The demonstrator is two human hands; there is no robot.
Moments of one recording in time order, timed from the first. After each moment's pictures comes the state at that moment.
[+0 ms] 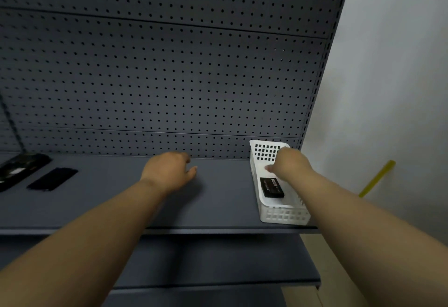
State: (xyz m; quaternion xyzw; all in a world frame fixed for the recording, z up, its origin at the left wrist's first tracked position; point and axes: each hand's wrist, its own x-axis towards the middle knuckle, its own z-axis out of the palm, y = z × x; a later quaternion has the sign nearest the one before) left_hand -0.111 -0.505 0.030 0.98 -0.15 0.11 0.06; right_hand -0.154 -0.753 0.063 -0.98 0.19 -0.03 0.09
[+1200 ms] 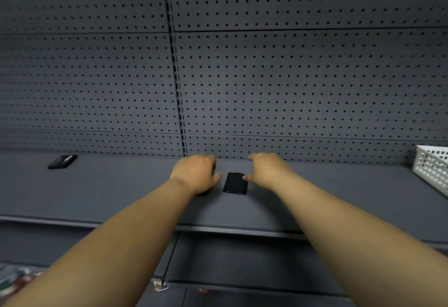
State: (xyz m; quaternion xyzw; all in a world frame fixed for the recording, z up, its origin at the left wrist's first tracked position) left_hand -0.057 -0.114 0.036 0.99 -0.14 0.08 0.00; right_hand -0.070 -0.283 0.048 -1.00 0.01 0.00 0.07
